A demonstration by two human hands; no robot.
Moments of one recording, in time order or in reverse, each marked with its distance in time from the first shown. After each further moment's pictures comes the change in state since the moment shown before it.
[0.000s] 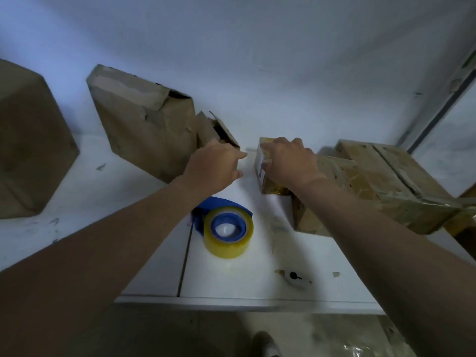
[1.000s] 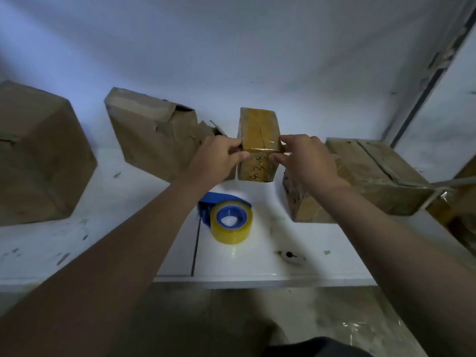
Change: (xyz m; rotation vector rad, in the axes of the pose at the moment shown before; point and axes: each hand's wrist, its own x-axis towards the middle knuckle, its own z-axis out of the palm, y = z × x) left_hand -0.045 0.038 -0.069 -0.474 0.104 -0.065; right_hand -0.084 0.001 -0.062 0.356 0.202 0.101
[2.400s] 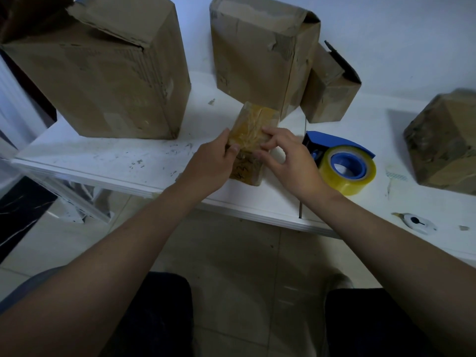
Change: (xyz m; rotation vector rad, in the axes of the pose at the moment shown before) left_hand -0.175 -0.158 -0.080 -0.022 -0.029 -0.477; right_hand -0.072 -0.169 0.199 0.666 -0.212 -0.329
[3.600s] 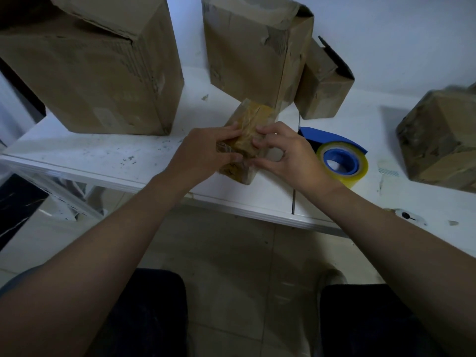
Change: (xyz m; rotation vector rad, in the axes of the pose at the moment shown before) left_hand 0.013 -0.007 -0.007 0.009 -0.012 0.158; right_hand 0.005 0.024 -0.014 -0.115 -0.037 -0.254
